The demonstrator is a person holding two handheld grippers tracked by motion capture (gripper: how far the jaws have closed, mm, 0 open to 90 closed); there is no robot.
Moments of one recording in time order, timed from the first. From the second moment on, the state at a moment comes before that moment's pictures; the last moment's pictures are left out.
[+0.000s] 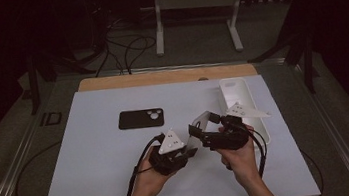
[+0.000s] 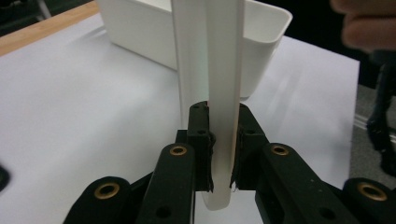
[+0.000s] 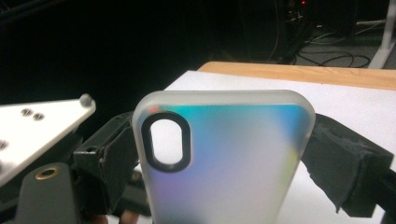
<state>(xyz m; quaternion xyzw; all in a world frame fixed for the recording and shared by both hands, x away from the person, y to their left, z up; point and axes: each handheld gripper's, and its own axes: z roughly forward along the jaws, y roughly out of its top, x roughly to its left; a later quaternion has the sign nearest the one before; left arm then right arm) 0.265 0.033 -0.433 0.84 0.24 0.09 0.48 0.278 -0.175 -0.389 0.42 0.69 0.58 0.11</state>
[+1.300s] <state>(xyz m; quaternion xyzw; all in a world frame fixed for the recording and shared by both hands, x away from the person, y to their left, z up) 0.264 0.068 -0.426 0.80 0.30 0.17 0.48 0.280 -0.175 -0.386 0.41 0.69 0.58 0.15</state>
